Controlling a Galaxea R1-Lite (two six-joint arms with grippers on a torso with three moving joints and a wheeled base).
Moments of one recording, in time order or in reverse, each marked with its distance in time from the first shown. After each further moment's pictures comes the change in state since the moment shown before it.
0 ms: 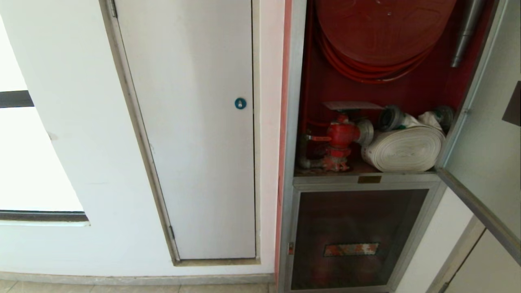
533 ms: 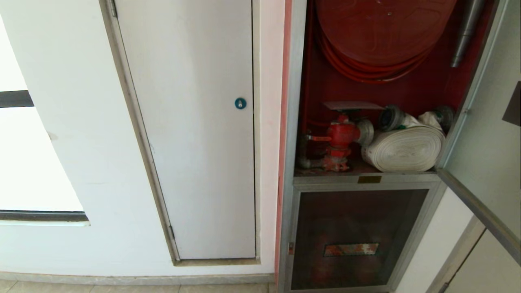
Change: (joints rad) left arm 0.000 0.000 0.000 0.000 0.000 0.000; right arm -0.346 0.236 -0.087 -0.308 -0.123 0.243
